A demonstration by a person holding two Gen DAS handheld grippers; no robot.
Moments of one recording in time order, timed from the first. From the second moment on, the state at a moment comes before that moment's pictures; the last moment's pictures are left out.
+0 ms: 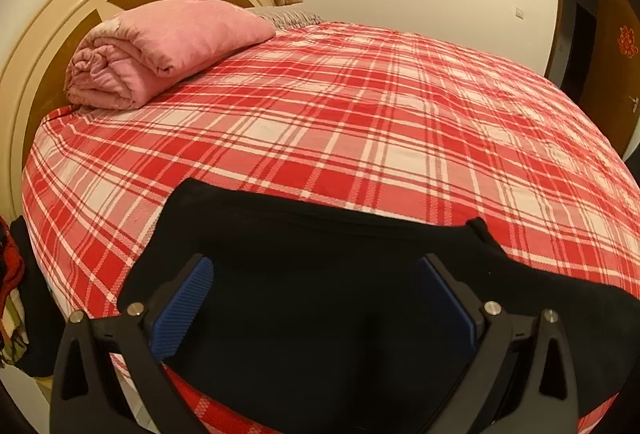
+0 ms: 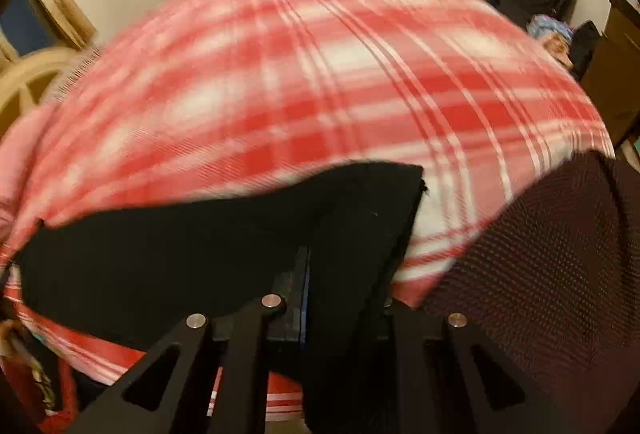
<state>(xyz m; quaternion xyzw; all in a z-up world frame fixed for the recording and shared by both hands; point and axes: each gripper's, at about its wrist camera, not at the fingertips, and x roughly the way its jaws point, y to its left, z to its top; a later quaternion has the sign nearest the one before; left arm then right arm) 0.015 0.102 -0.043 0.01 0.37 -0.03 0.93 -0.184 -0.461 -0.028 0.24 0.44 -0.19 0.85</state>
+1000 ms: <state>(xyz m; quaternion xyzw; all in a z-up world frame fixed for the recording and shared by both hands) 0.015 0.105 -0.048 -0.01 0.38 -0.06 0.92 -0.055 -0.222 -0.050 0.18 0.35 0.13 0.91</state>
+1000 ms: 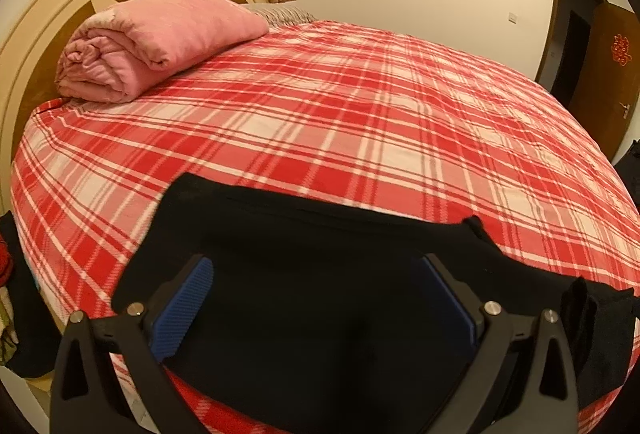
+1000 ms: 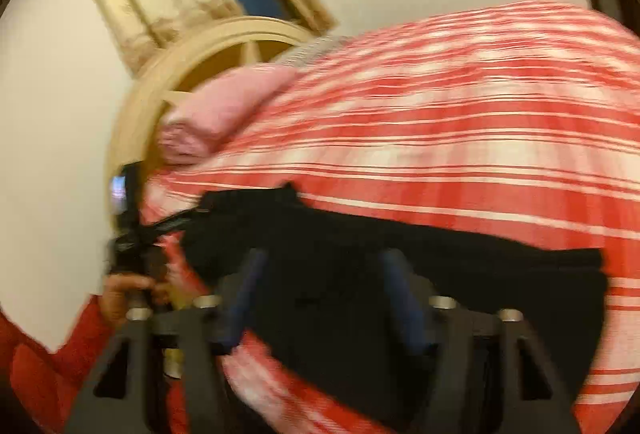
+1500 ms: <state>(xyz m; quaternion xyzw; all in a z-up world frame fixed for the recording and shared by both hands) -0.002 0.068 -0.044 0.02 0.38 -0.12 0.92 0.010 -0.187 -0.088 0.20 0.37 0.13 0.90</state>
